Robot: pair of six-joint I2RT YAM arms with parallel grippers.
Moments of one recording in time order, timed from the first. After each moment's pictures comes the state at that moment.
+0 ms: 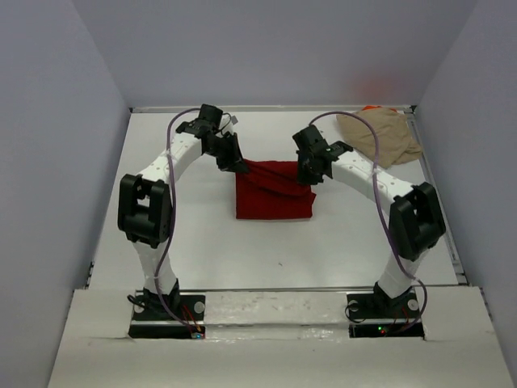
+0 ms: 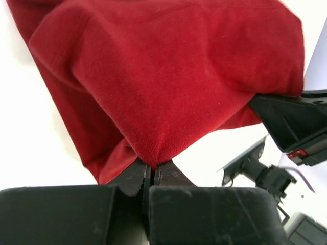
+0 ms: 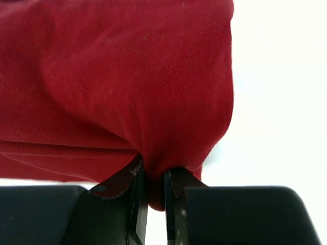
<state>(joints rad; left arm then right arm) -0.32 1.83 1.54 -0.76 0.51 -0.48 0.58 1.71 1.41 -0.73 0.23 0.61</state>
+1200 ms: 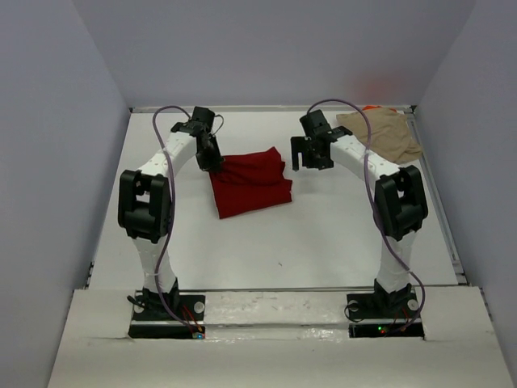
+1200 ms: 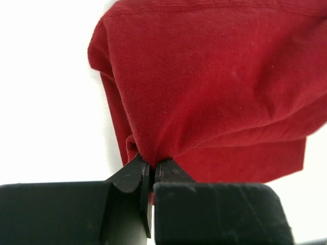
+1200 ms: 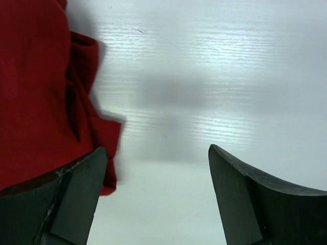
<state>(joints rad) -0.25 1.93 1.58 -0.78 0.09 -0.50 0.43 1.99 1.64 -0.69 0.16 0.33</state>
